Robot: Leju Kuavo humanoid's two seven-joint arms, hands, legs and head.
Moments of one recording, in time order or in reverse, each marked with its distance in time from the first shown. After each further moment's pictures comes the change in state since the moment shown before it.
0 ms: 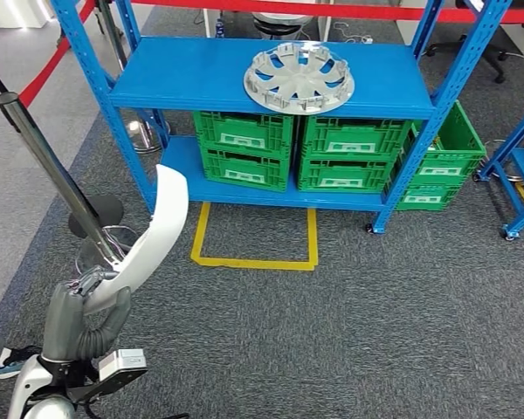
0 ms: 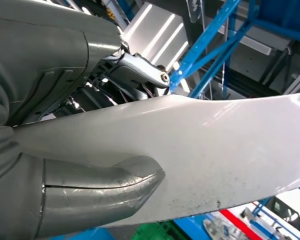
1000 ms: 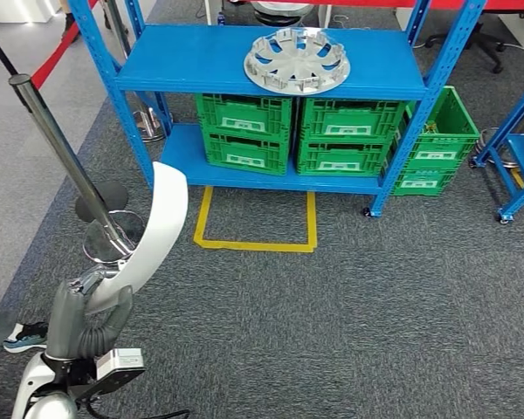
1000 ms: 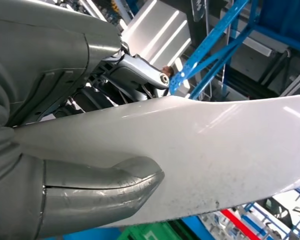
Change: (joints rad) left arm -0.018 -0.009 -0.005 0.022 0.050 -0.021 -0.027; right arm 0.034 0.120 -0.268 -0.261 0.204 0.159 0.069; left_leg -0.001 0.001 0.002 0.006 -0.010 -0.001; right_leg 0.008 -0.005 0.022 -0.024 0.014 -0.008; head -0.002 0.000
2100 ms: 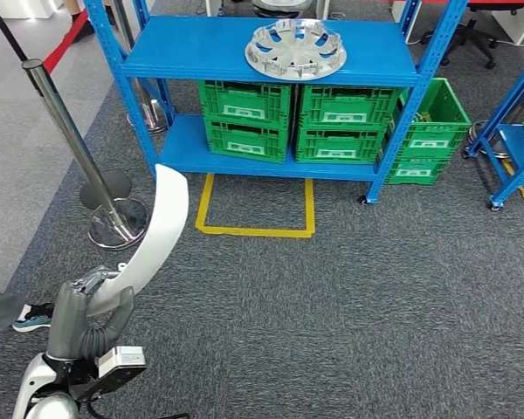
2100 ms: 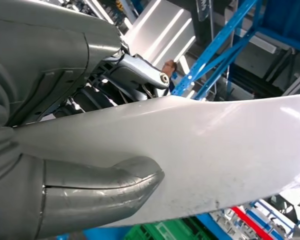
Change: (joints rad) left arm 0.009 0.000 0.005 0.004 -0.012 -0.007 0.014; right arm -0.023 0.017 -0.057 -0.006 0.065 0.000 -0.040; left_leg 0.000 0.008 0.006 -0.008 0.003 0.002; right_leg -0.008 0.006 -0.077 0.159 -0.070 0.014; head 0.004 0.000
